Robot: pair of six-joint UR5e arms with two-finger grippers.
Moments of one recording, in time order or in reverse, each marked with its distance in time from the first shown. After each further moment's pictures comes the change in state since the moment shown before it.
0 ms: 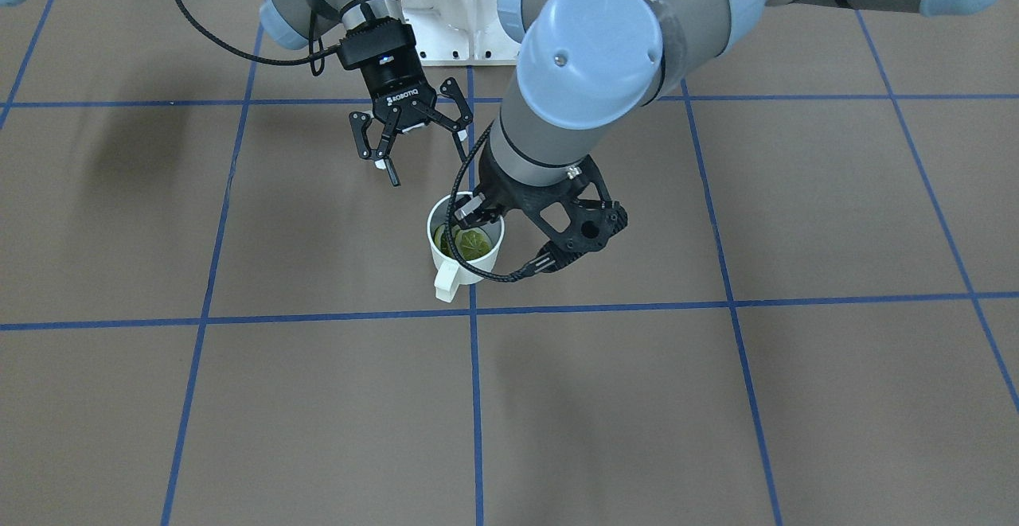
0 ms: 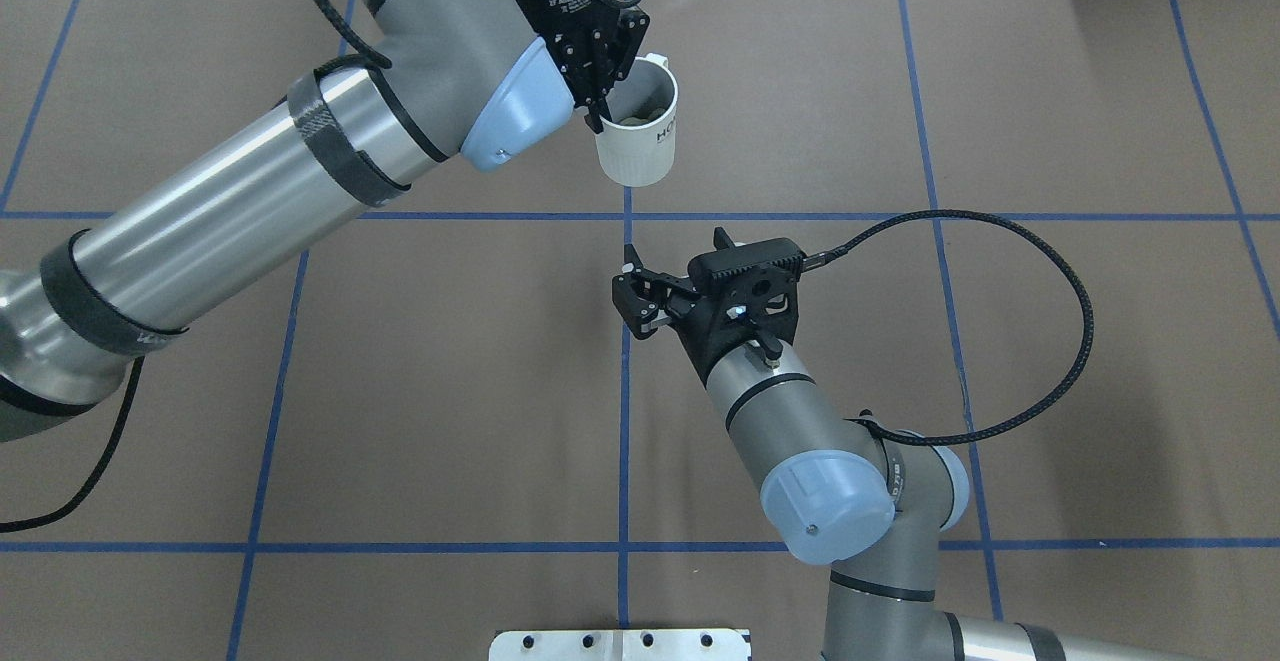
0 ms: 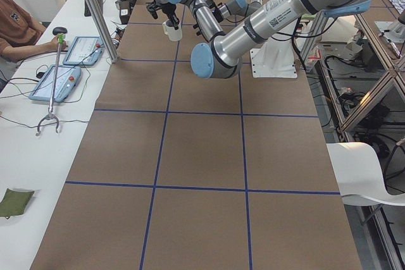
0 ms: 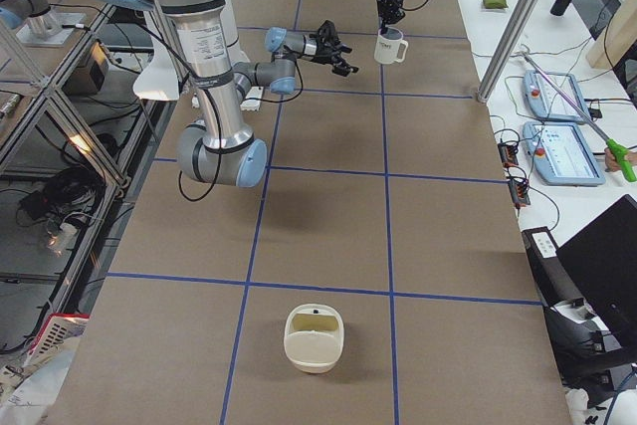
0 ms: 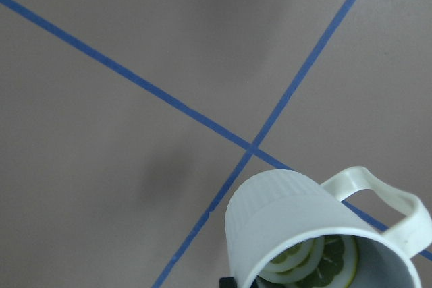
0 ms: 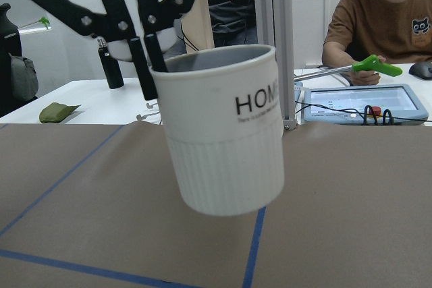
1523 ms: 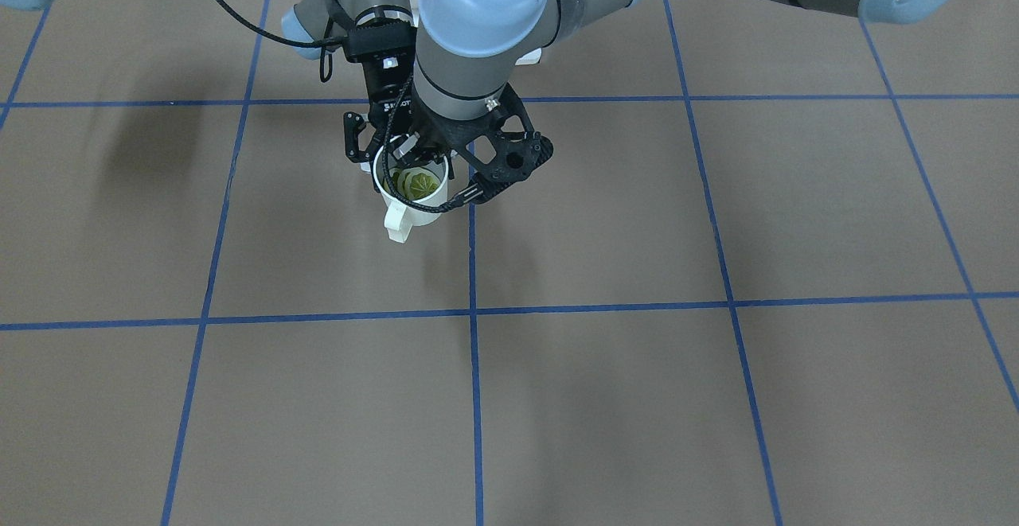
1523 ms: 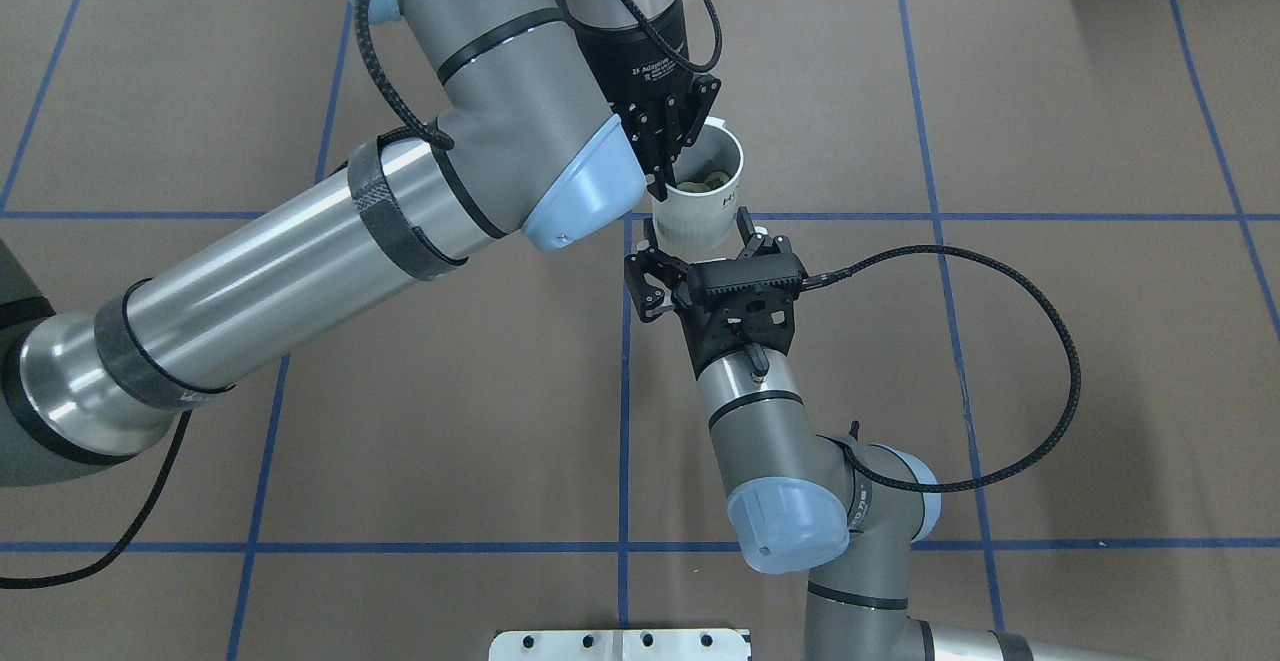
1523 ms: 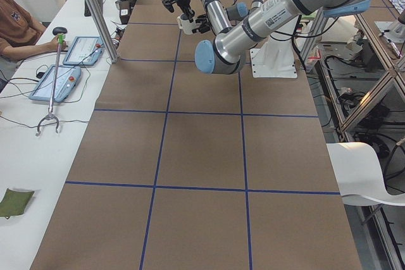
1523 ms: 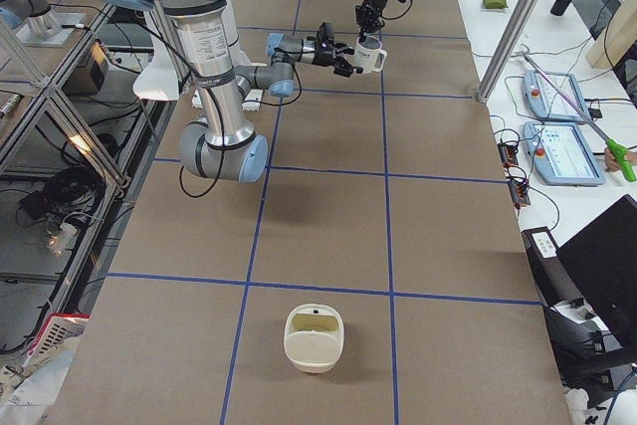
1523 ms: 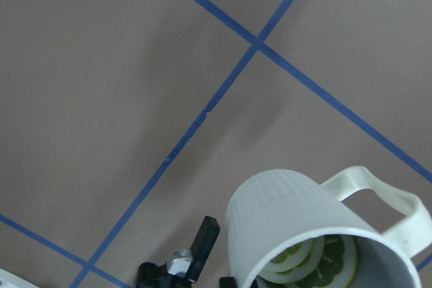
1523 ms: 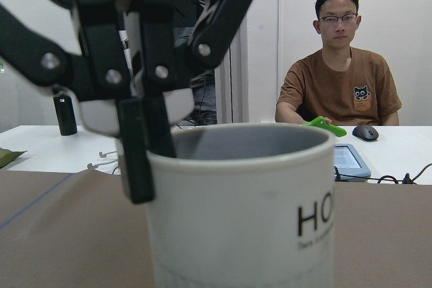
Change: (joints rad) left arm 0.090 -0.031 -0.062 0.069 0.002 -0.124; right arm -0.022 0.025 -0.063 0.009 -0.231 -0.008
